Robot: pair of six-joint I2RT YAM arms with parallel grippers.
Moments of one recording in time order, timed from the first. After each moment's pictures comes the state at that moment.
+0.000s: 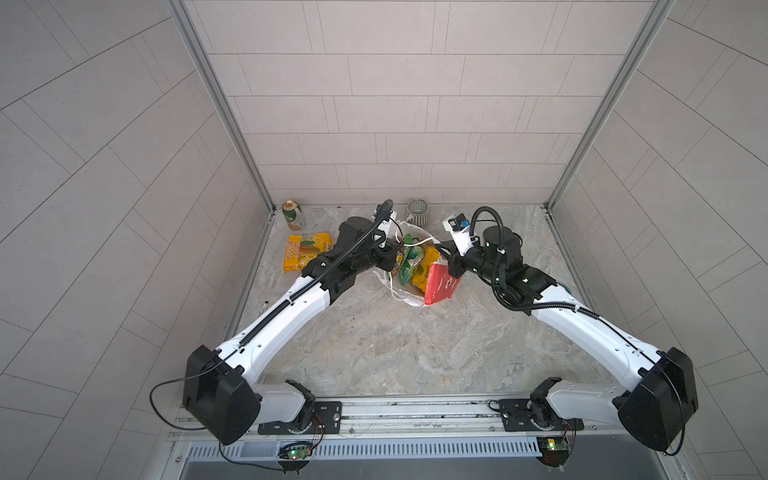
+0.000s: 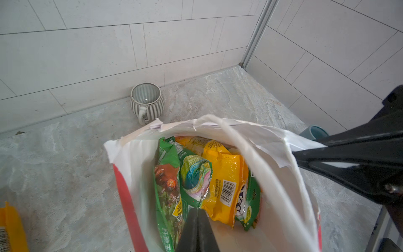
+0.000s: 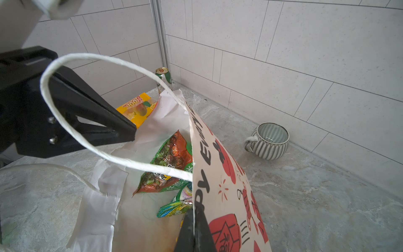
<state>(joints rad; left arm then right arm) -0.56 1.34 1.18 -0.31 0.14 -0.13 0.52 1.25 1.03 -0.10 -0.19 -0.04</state>
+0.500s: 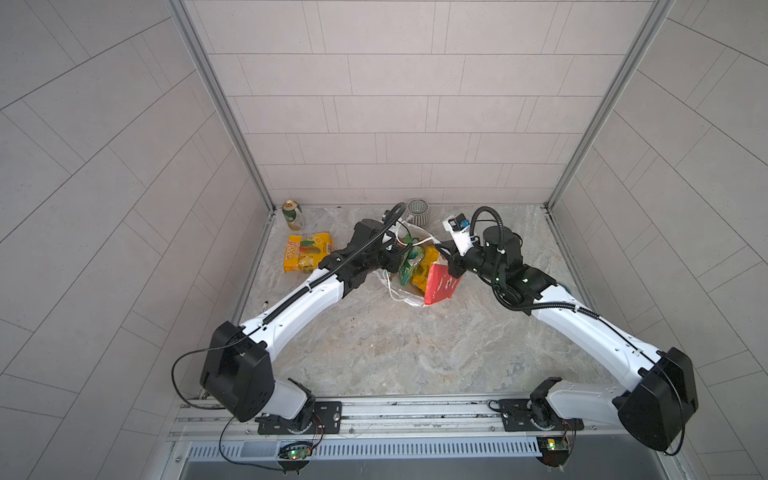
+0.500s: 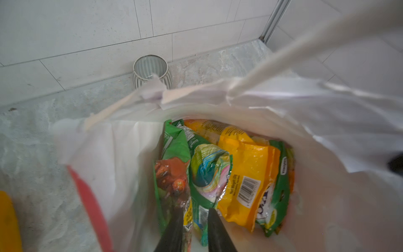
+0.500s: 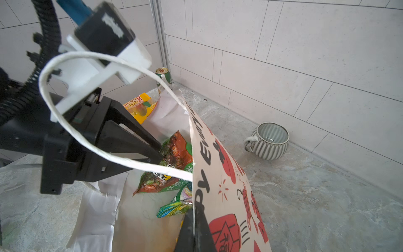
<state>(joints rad) -0.56 1.46 1.19 -0.33 0.05 -0.13 0.52 1.25 1.03 -0.10 -0.19 -0.04</state>
